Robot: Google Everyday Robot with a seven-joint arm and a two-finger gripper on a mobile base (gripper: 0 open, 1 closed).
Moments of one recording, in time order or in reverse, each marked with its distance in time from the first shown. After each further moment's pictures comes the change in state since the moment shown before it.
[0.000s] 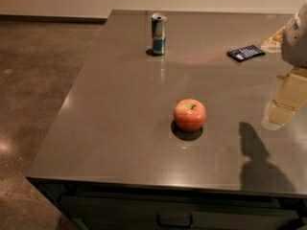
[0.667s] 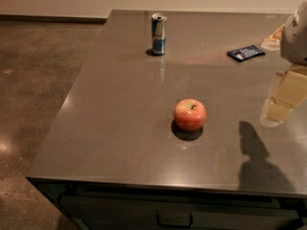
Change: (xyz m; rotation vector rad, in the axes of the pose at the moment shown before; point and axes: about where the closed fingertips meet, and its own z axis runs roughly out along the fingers) arm -0.001 -0.004 -0.001 0.010 0.004 0.018
